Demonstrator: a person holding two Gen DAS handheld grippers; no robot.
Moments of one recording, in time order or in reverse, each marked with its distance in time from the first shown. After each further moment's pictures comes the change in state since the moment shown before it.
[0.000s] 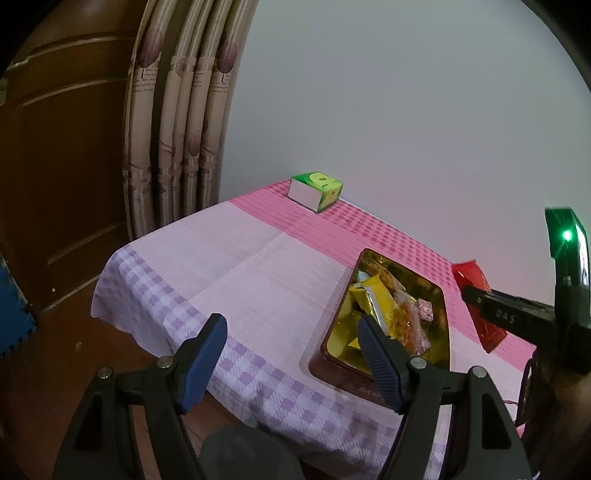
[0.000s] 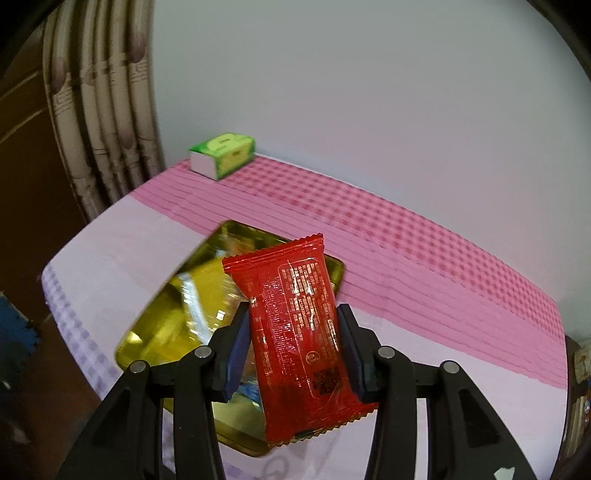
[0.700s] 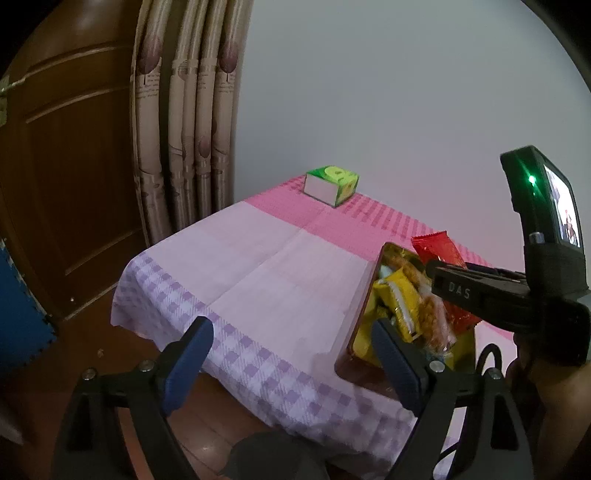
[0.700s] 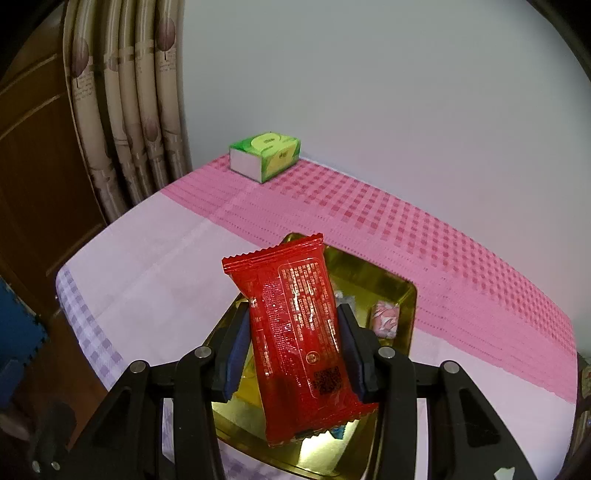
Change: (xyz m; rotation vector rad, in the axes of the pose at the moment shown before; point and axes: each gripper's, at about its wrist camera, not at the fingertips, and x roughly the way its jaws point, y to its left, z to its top) left arm 0.009 0.001 0.003 0.055 0.026 0.084; right arm 0.020 0.071 0.015 -0.041 0.010 0.039
